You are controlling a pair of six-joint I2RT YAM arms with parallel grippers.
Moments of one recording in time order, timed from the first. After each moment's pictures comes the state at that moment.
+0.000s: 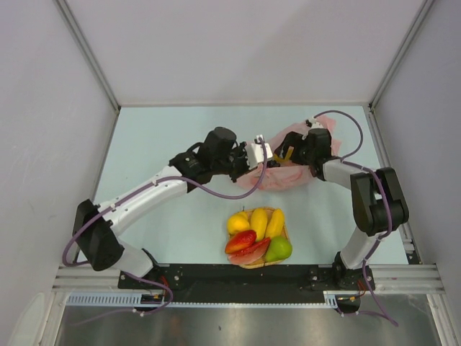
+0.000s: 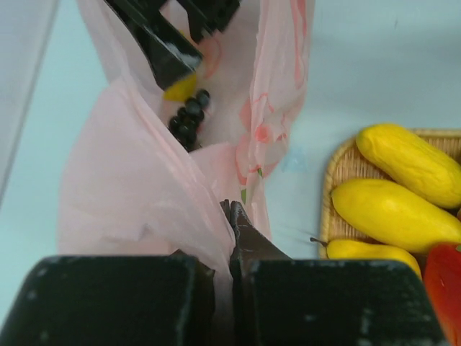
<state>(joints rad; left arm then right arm) -0.82 1.47 1.29 -0.41 0.23 0.49 0.21 1.74 0.95 0.24 -0.20 0.50</state>
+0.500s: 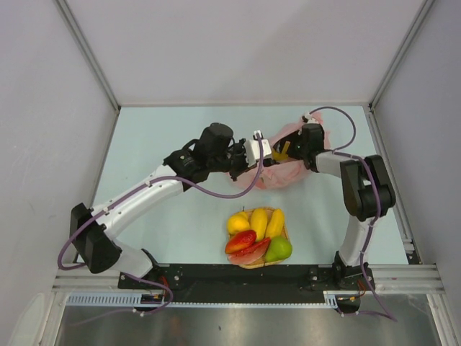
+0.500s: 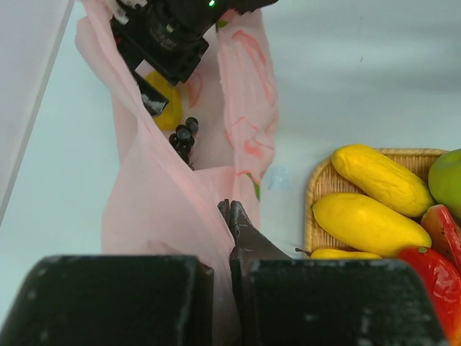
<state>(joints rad) -0.82 1.44 1.35 -0.44 0.30 0.46 0.22 1.88 1.07 0.24 -0.13 0.51</state>
